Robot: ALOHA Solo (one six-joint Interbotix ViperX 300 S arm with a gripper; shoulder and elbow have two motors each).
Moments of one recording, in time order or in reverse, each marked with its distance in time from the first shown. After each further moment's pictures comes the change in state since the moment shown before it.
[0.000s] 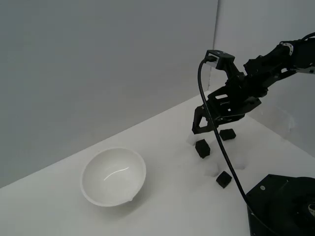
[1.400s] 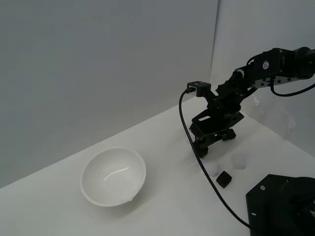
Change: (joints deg) arm -3.0 -18.7 -19.0 -0.9 -1.0 4.4 -7.0 1.0
